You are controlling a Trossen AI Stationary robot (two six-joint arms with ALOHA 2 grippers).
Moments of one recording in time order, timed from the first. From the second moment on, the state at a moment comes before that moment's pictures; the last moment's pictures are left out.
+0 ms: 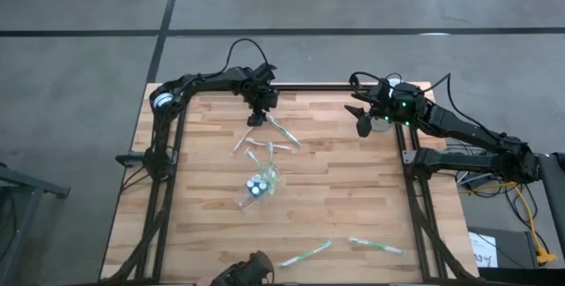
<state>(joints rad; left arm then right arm) 0.68 2.02 1.47 -0.70 0.29 0.79 -0.49 0.81 0.70 -0.25 0.04 0.03</state>
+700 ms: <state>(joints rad) 0.66 2.02 1.44 -0.66 0.32 0.78 -0.49 0.81 0.70 -0.25 0.04 0.03</state>
